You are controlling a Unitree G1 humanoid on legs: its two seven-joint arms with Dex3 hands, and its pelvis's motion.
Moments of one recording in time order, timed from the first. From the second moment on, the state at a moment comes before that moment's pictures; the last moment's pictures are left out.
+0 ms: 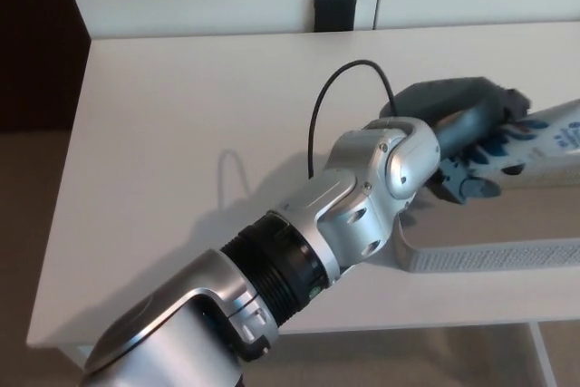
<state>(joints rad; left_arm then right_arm) -0.90 -0.10 -0.72 0.61 0.46 0.27 -0.14 -0.12 -0.39 0.01 1.25 -0.15 -0.19 0.15</state>
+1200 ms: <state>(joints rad) -0.81 -0.09 -0.74 0.50 0.45 0.28 -0.25 -0.13 -0.38 0.12 1.23 -0.20 -0.20 0.13</state>
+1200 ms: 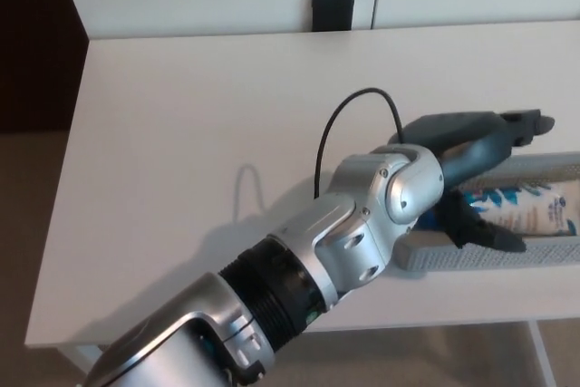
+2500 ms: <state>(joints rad) -0.48 0.39 -0.16 -0.61 0.29 0.29 -0.50 -0.08 -0.39 0.10 1.23 -0.19 -0.21 0.13</state>
